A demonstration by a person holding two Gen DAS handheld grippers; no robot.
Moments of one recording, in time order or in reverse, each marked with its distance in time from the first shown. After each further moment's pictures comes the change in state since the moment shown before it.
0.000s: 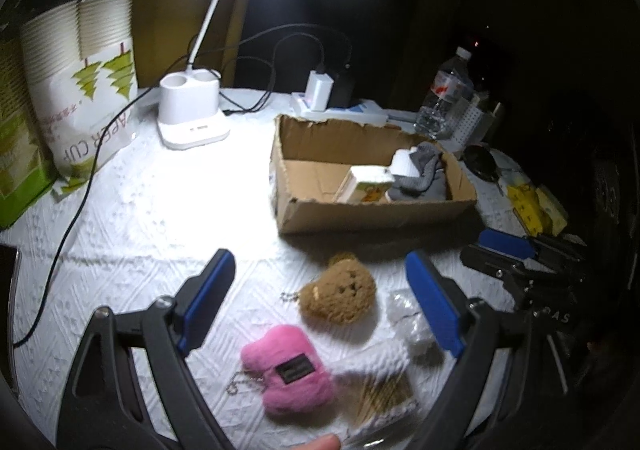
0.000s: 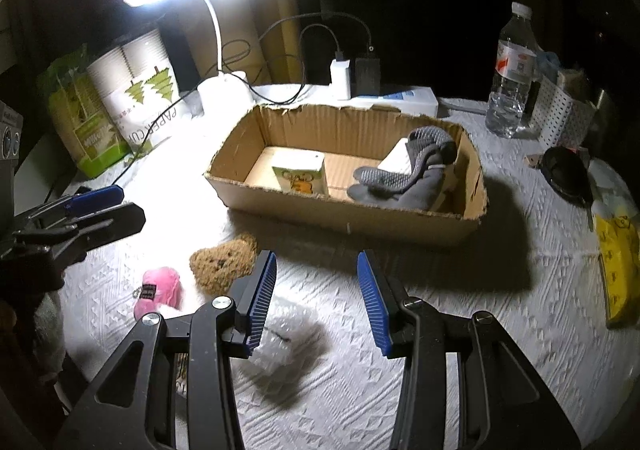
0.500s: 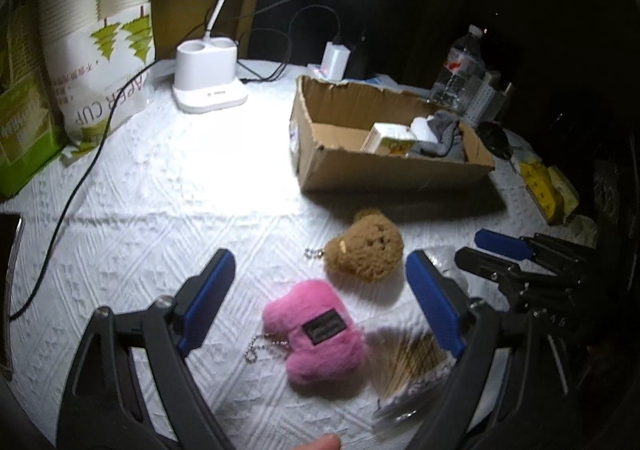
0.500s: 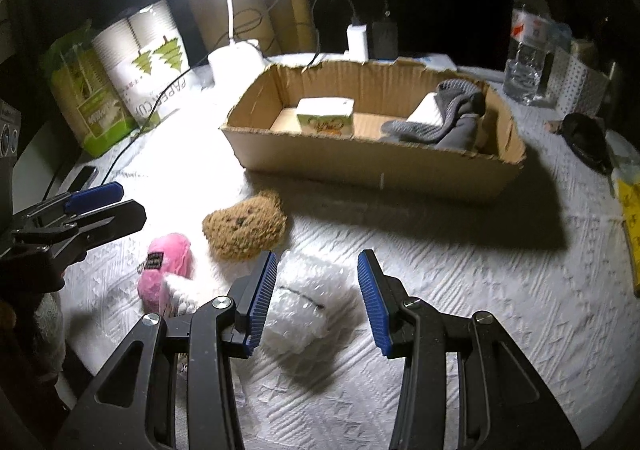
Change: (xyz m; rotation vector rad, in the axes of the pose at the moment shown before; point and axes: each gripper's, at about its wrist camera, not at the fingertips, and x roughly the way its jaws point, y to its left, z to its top) left arm 0.008 0.015 -0.032 -0.005 0.054 0.034; right arm 0.025 0.020 -0.030 0.023 0.060 0.044
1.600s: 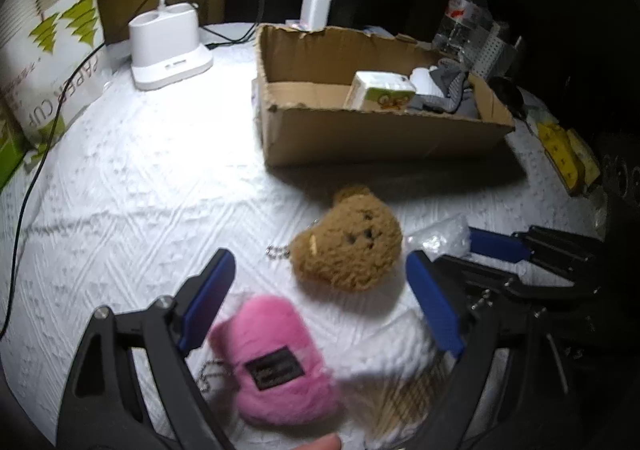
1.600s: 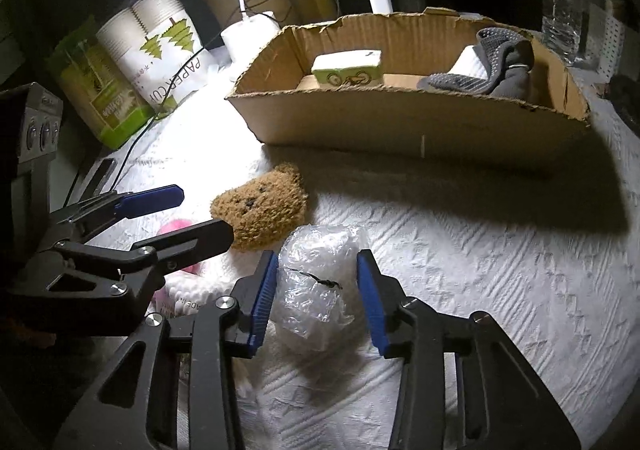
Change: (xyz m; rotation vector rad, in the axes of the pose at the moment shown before) left arm 0.060 -0.036 0.009 0.073 0.137 0.042; right arm 0.028 -0.013 -0.002 0.062 0.077 0.154
